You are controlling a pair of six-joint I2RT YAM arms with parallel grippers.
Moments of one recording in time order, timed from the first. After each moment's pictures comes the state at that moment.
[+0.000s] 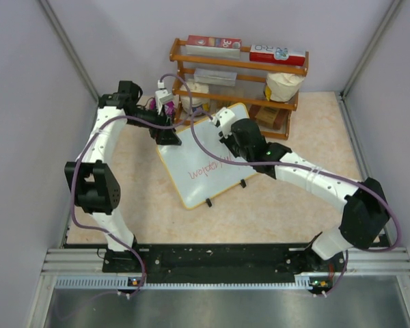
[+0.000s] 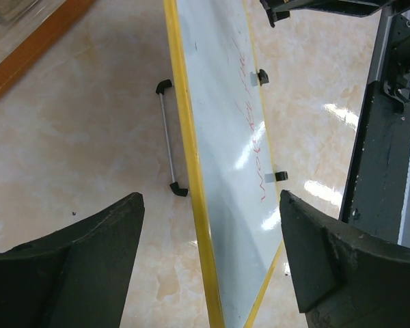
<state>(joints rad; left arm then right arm) -0.05 1.81 1.76 -1.12 1.03 0.73 0.78 1.51 1.21 -0.21 0.30 -0.21</state>
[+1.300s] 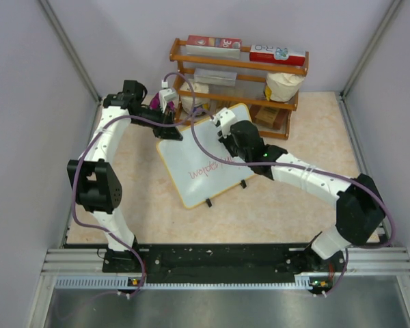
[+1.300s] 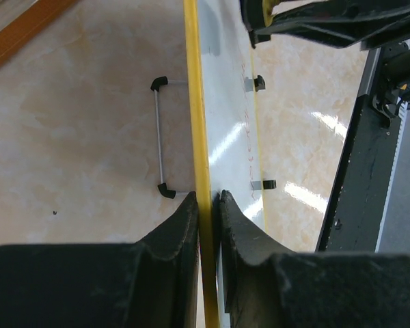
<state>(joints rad) -0.10 1.83 1.76 -1.07 1.00 0.60 0.77 1.52 1.15 -0.09 0.28 -0.17</state>
